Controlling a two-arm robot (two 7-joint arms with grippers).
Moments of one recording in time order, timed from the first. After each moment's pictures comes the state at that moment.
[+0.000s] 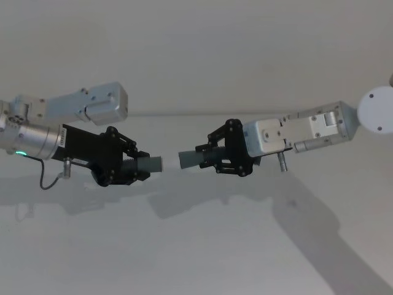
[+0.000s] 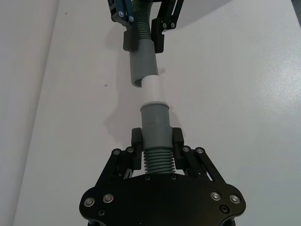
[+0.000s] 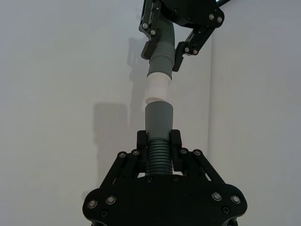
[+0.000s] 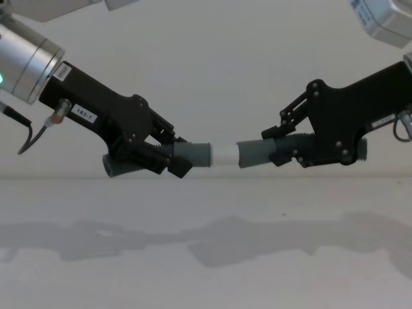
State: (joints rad) left arm -0.94 0.60 0.83 -1.34 -0.22 0.15 -1.10; right arm 0.94 0.56 -0.86 -1.19 0.05 -0.43 0.99
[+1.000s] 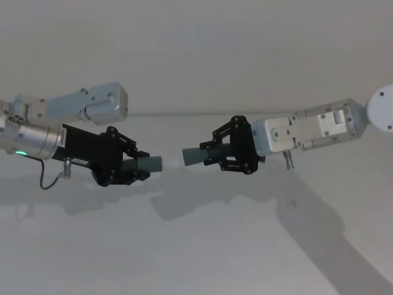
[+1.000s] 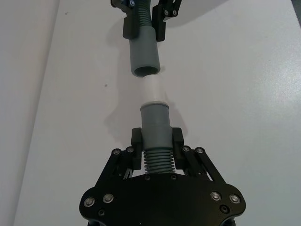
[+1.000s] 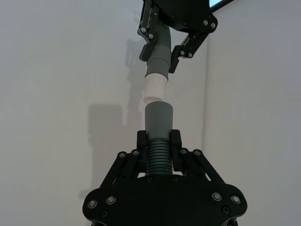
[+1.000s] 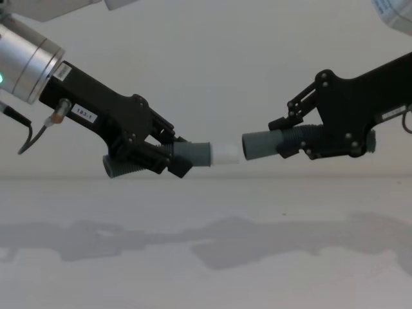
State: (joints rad) left arm -0.94 0.60 0.83 -1.34 -0.22 0.15 -1.10; right arm 0.94 0.59 -0.84 -1.22 0.06 -0.44 0.99
